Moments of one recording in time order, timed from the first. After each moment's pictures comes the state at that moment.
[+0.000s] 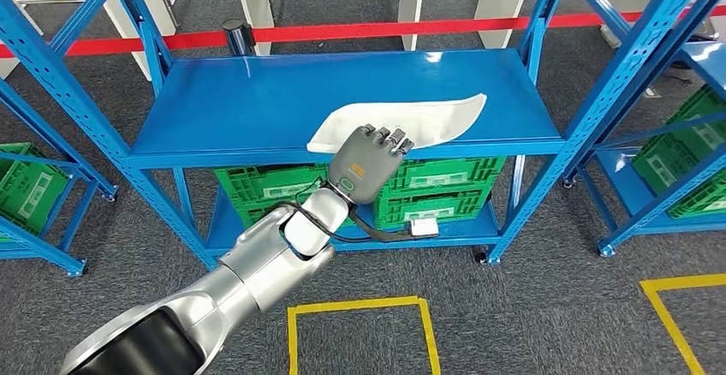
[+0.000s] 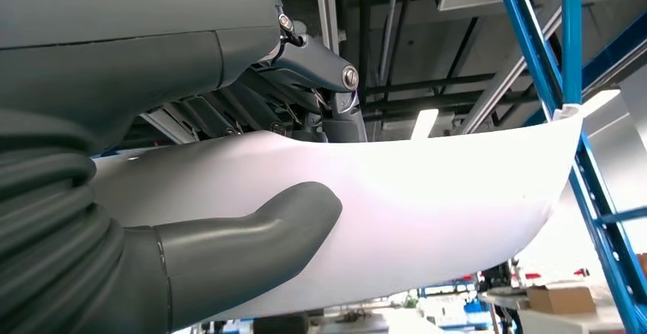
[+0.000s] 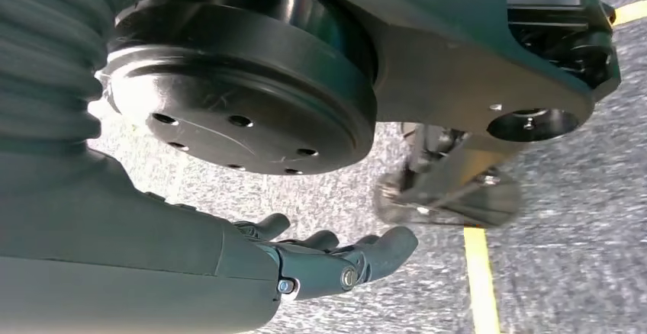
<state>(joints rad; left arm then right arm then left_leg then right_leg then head) -0.85 -0.25 -0.85 -0.59 -1.56 0.60 0.09 -0.09 0.19 -1.13 -0.20 1.05 -0.02 -0.03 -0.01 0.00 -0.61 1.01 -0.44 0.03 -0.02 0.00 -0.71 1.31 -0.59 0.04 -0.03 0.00</state>
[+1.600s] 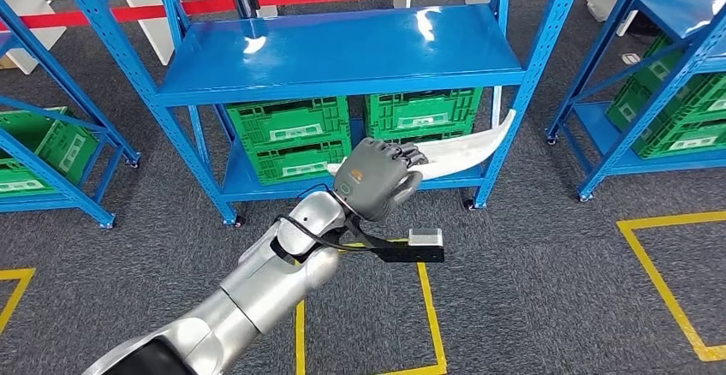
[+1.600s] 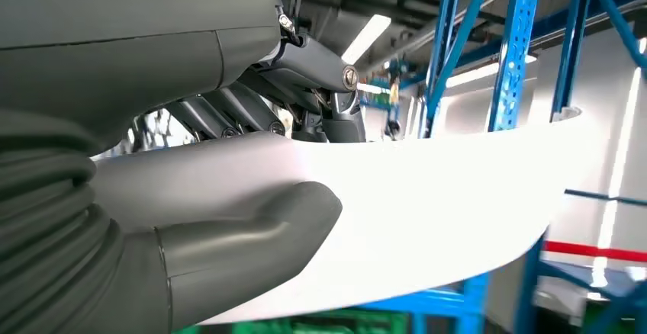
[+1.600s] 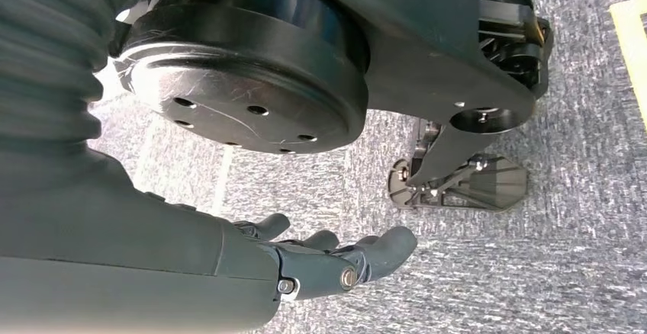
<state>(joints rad) -0.71 -0.26 -0.71 -0.83 -1.09 0.39 -0.29 -0.09 0.19 -1.12 -0.20 1.09 -0.03 -0.04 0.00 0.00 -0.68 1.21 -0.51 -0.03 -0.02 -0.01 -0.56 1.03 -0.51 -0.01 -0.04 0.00</state>
